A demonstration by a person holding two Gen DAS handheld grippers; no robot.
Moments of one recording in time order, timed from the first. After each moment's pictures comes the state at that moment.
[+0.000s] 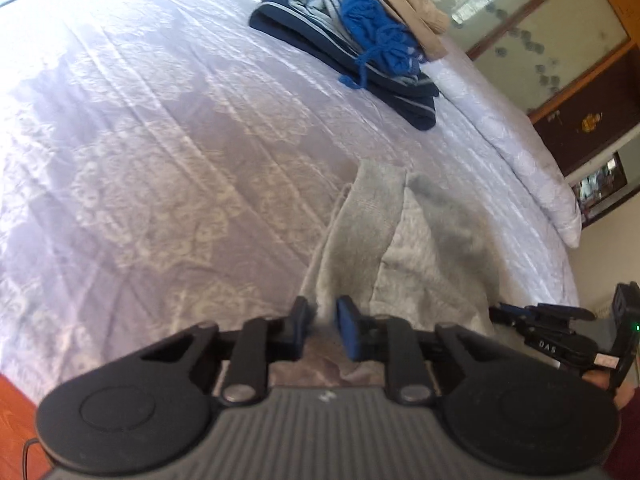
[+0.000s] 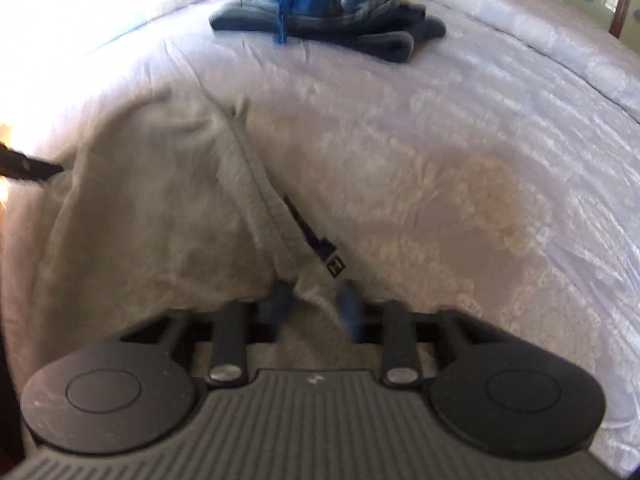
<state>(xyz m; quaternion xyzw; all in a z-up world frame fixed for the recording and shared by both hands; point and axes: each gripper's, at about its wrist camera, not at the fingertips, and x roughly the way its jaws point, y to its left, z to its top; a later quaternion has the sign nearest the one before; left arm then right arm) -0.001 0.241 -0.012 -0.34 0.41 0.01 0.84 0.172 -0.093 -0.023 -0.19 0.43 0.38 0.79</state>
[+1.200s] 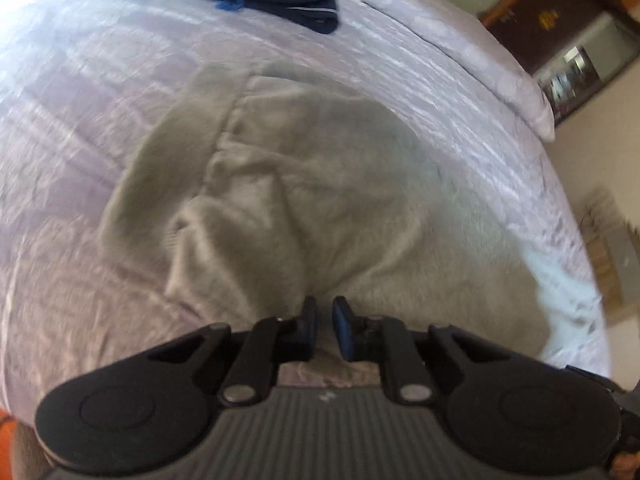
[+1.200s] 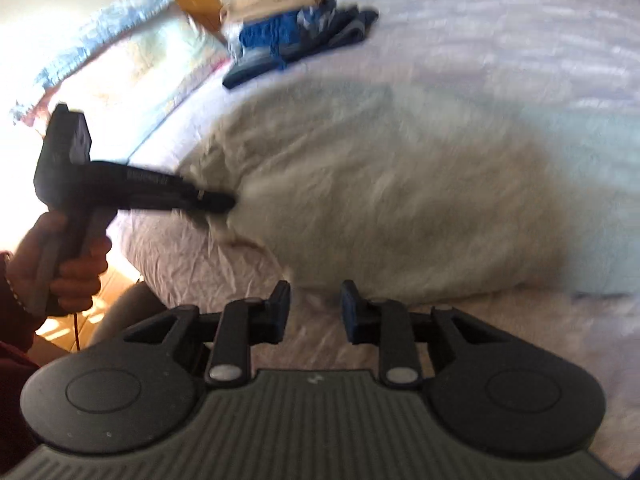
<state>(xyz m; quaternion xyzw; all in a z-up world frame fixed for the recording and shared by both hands) 0.006 0.145 -0.010 -0.25 0.49 -0.08 0.83 0.011 -0.192 -0.006 0.08 0.44 0.34 0.83</state>
